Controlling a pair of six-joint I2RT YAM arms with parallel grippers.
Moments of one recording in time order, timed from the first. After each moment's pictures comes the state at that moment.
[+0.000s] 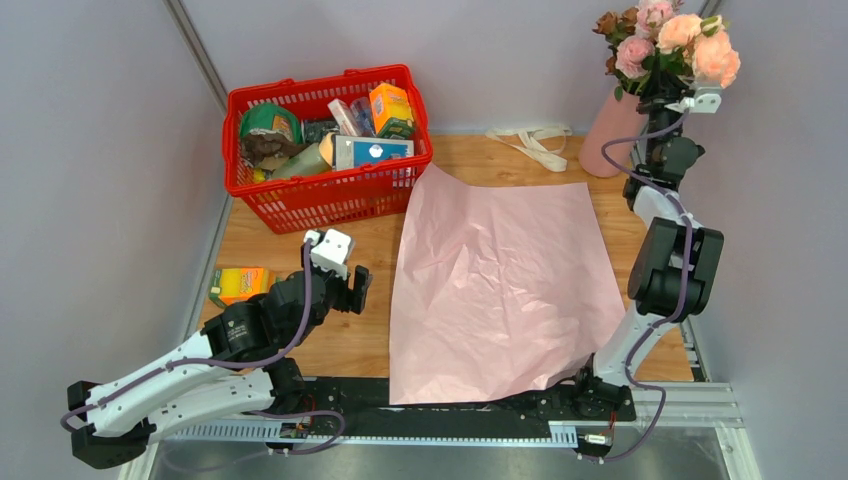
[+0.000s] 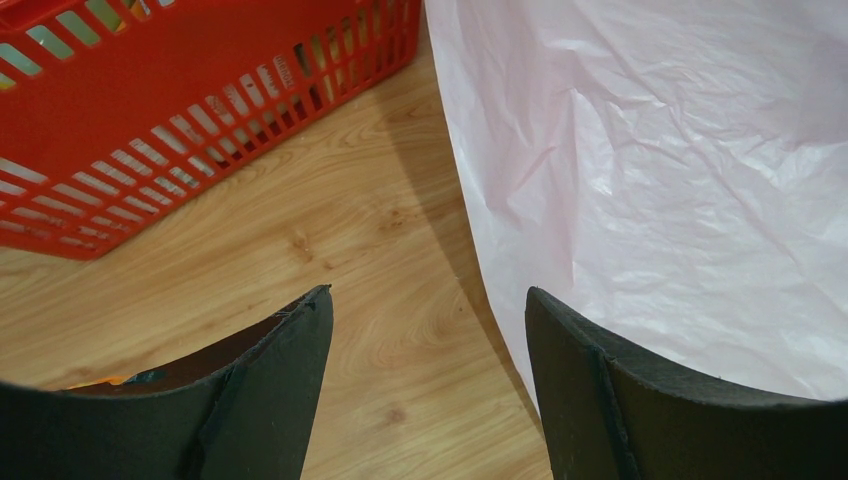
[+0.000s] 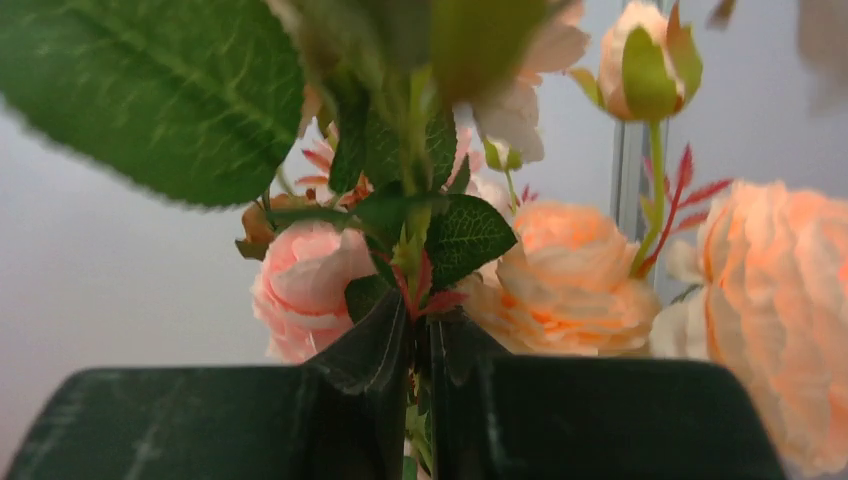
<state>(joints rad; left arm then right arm) -1.08 0.62 0.78 -0.59 -0.61 -0.23 -0.30 1.88 1.35 1.33 -0.22 0.20</state>
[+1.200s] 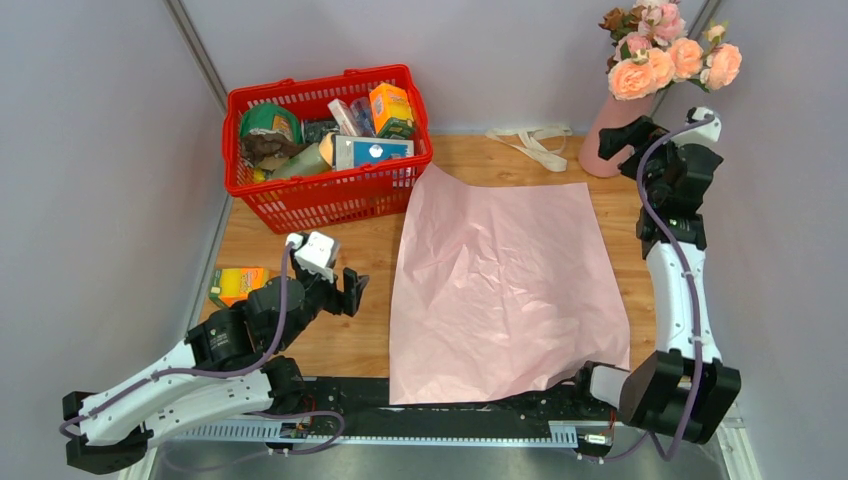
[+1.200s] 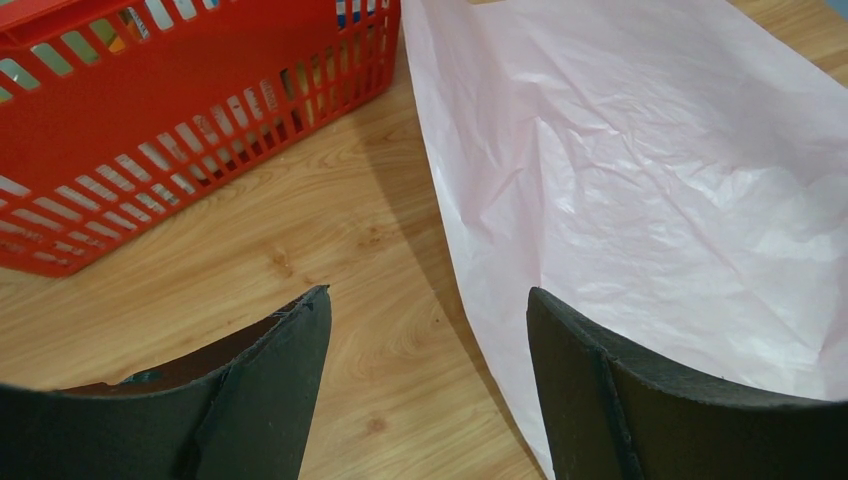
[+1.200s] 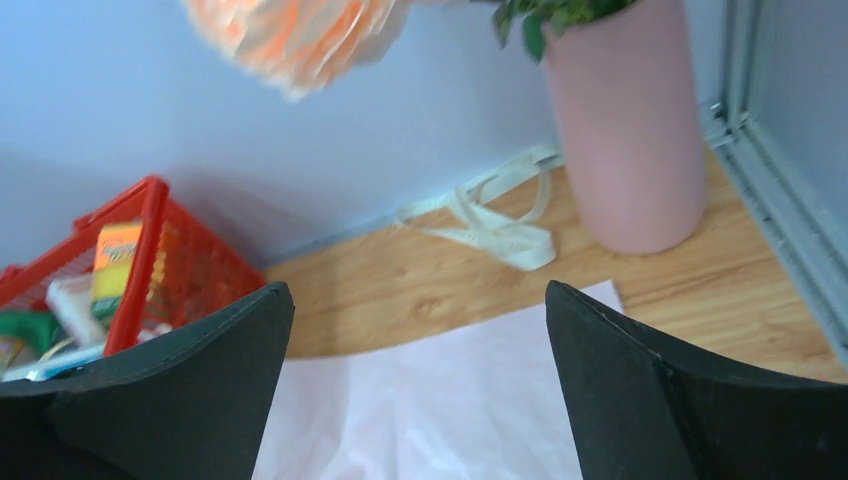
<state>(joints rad) -1.08 0.53 0.78 -0.58 -0.57 -0.24 -0.24 1.23 1.12 0.09 -0.20 0.46</state>
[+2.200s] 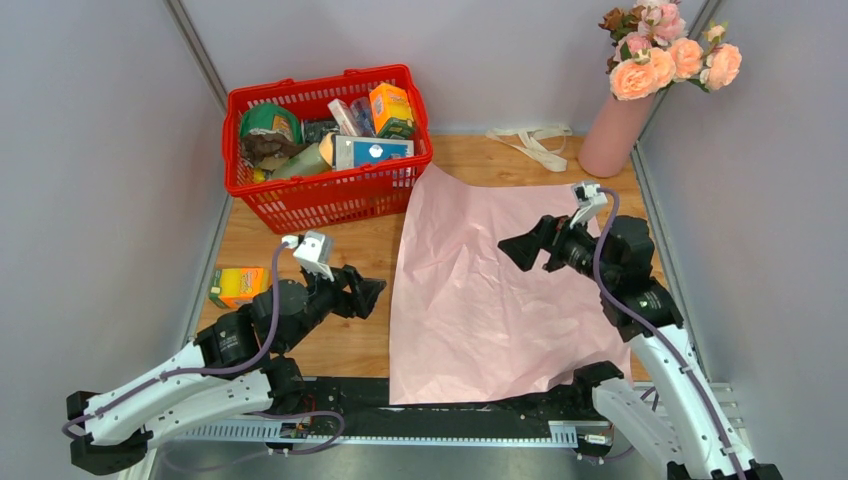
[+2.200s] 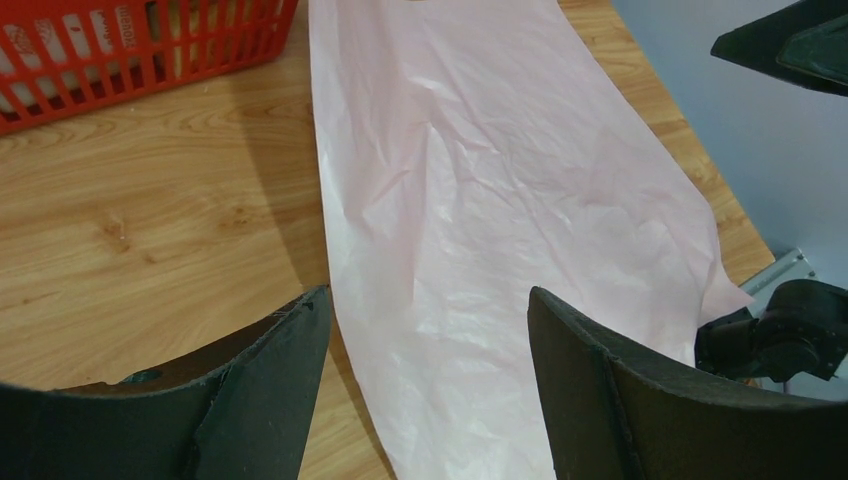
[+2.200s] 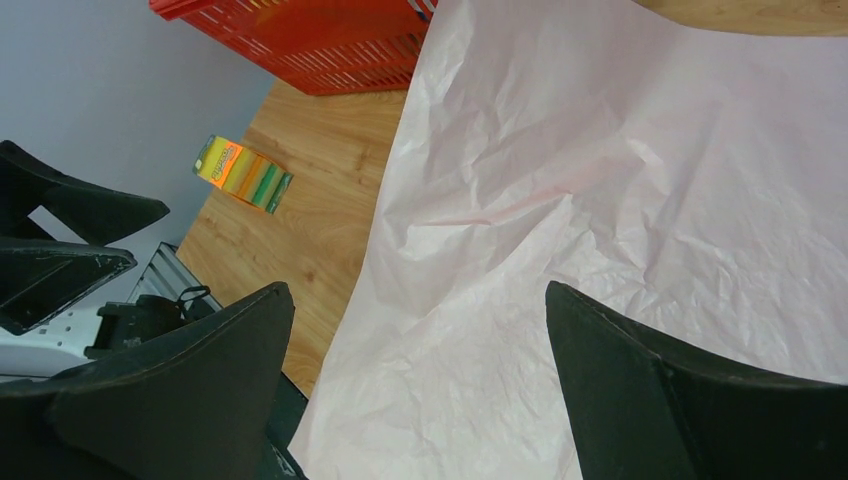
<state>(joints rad) -1.08 0.51 0.70 -0.47 -0.47 -0.53 0.26 0.74 0.80 -0.32 -0.48 0.43</state>
